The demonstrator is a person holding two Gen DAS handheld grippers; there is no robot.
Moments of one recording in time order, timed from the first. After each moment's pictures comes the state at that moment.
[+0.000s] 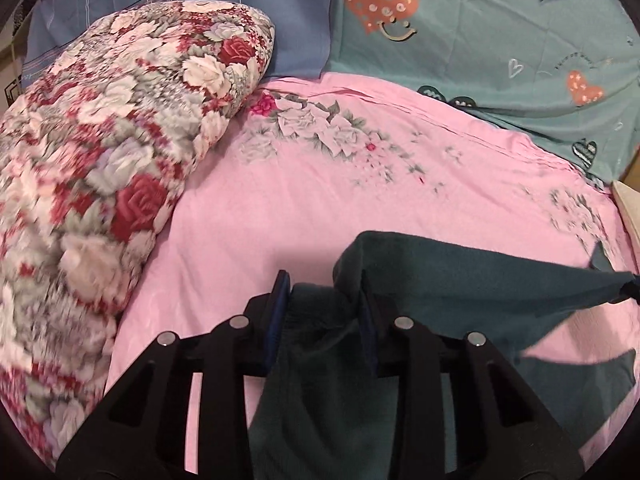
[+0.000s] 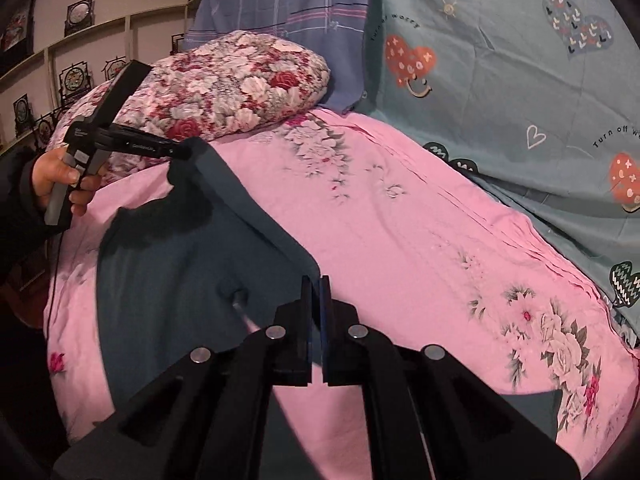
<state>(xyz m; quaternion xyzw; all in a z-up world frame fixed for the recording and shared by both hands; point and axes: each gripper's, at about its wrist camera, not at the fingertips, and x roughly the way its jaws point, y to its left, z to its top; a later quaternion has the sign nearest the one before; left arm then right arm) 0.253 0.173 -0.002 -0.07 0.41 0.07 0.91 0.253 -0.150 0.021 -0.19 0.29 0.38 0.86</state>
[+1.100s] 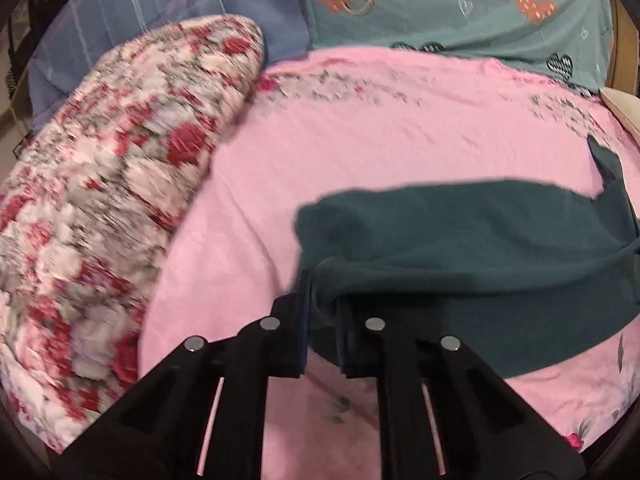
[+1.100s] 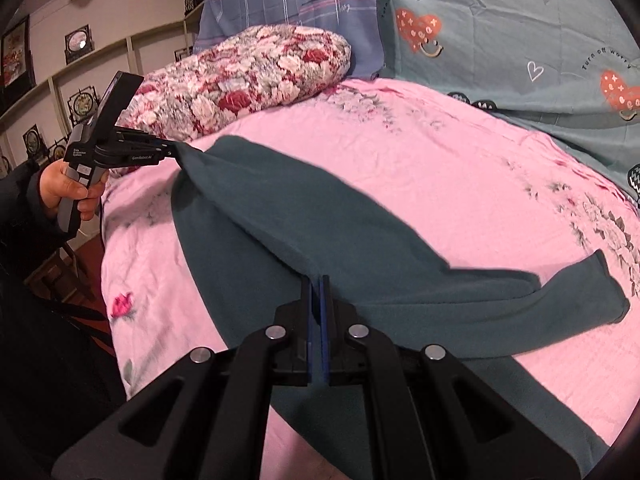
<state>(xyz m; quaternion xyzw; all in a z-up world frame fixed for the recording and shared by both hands) 0.137 0.159 -0.030 0.06 0.39 0.08 0.91 0.135 -0.161 -0.048 -0.10 0.32 0.40 0.86</state>
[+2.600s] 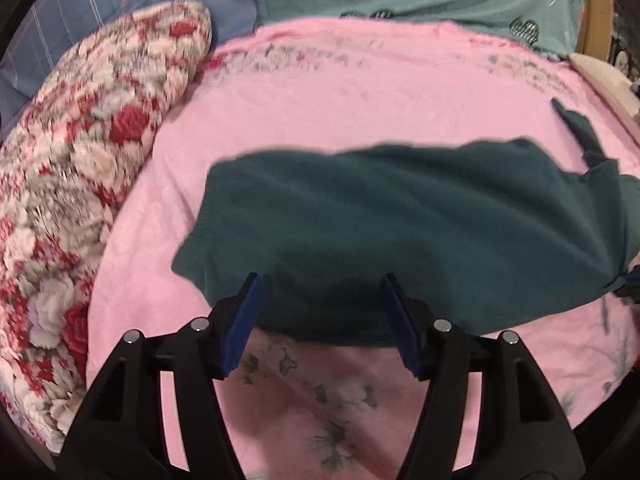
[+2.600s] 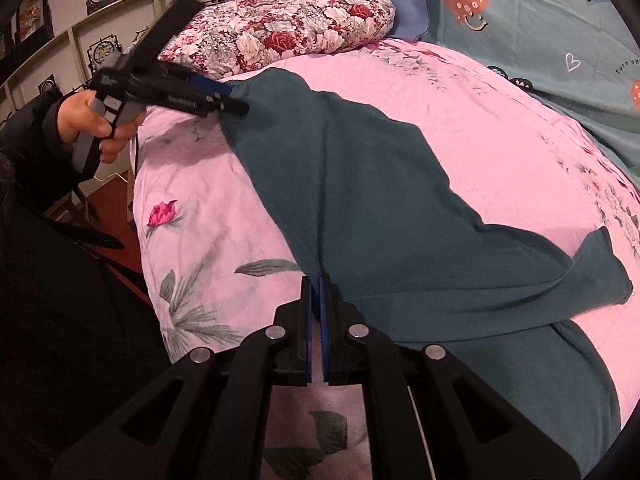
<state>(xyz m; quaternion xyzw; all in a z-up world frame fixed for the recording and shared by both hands) 0.129 0.112 -0.076 0.07 0.46 0.02 0.89 0.088 -0.144 -0.080 -0.18 0.37 0.41 0.81</state>
